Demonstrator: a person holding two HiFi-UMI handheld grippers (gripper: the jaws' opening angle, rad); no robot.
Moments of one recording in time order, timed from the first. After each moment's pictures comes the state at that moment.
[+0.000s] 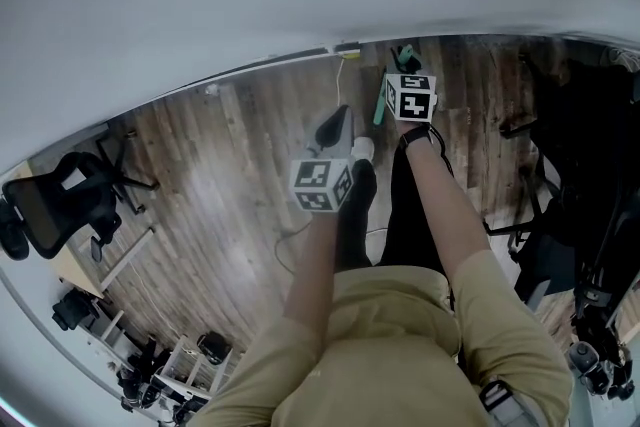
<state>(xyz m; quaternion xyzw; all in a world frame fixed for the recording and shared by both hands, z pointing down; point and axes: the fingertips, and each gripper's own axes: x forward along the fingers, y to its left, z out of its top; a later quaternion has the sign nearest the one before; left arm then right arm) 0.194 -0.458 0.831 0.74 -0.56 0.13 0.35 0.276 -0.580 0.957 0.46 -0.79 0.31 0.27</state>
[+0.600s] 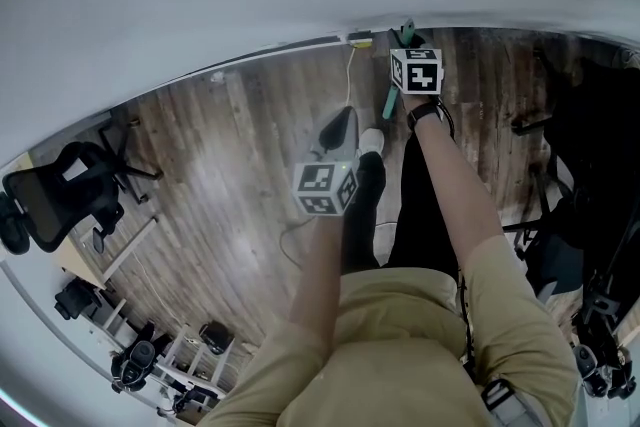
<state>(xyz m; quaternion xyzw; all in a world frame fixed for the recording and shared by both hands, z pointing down) 0.175 -0.434 0.854 0.72 -0.57 0.14 0.37 0.243 -0.597 0.995 0.42 -0.79 0.34 0.29</state>
